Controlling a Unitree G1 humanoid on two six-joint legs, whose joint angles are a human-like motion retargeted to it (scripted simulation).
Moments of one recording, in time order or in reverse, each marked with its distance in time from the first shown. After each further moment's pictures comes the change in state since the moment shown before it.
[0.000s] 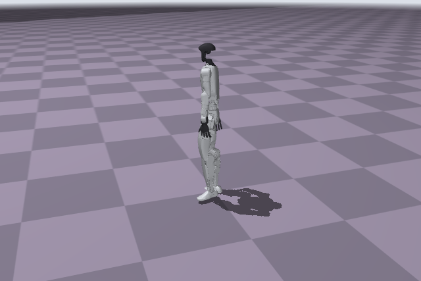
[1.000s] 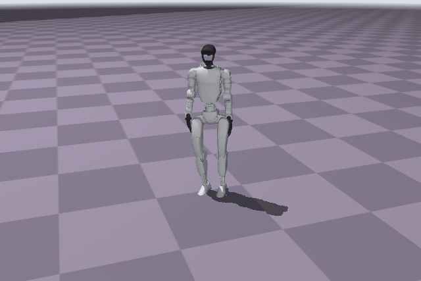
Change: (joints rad) left arm -0.013 -0.027 0.109 0.162 -0.183 -0.092 0.150; right arm 0.014 0.038 0.003 -0.084 -0.079 0.000 0.056; waist 0.026 -0.068 -0.022; left_leg -0.010 -0.178 -0.742 -0.002 0.140 0.136; right_leg -0.065 0.058 0.352 0.156 -0.091 0.088
